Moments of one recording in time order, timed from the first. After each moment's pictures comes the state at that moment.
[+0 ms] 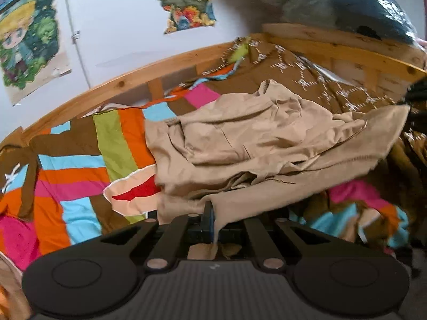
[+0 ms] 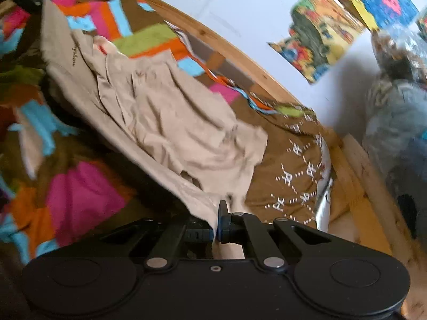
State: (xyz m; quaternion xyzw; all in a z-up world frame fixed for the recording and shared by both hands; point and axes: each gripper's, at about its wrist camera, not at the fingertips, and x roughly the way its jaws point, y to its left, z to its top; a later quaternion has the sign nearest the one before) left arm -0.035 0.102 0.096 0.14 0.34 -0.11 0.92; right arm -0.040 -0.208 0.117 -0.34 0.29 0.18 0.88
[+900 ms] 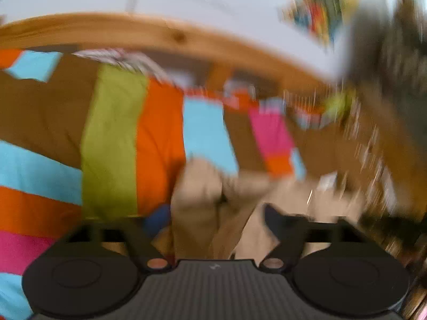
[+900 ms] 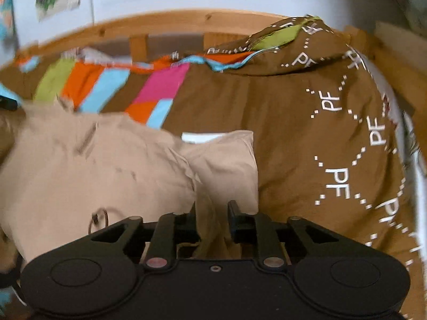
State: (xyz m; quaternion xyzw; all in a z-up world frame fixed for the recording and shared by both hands) left arm 0.235 0.206 0.070 -0.18 0.37 -0.07 0.91; right arm 0.252 -0.233 0.030 -0.04 0.42 0.16 0.89
